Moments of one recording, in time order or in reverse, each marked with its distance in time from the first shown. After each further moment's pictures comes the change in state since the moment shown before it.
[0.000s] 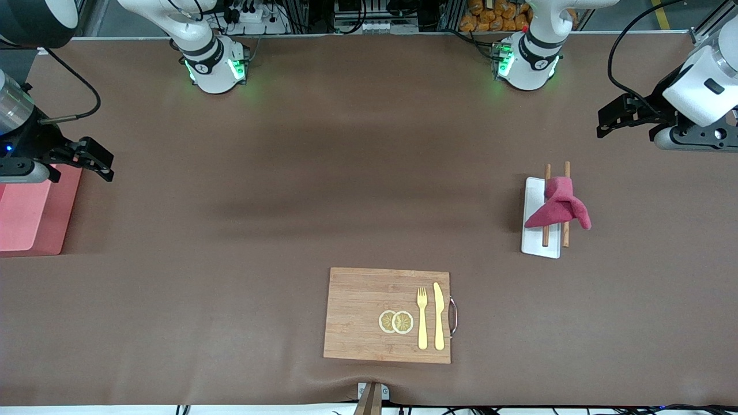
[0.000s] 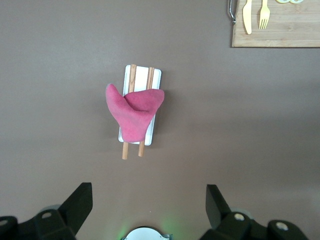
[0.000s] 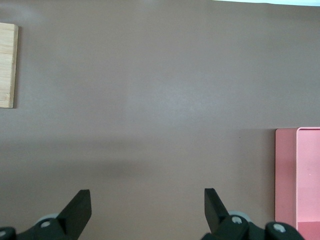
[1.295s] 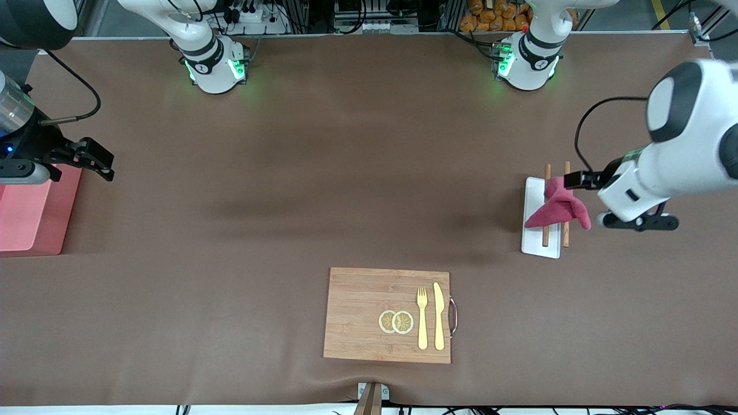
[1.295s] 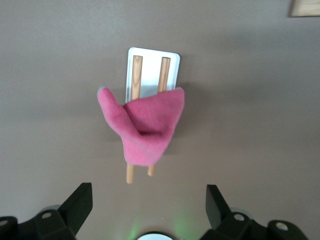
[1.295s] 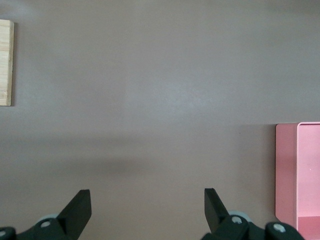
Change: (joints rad) left arm -0.005 0.277 -0.005 -0.063 0.085 0.126 0.001; right arm -0.001 0.006 -0.002 0.000 0.000 -0.014 0.006
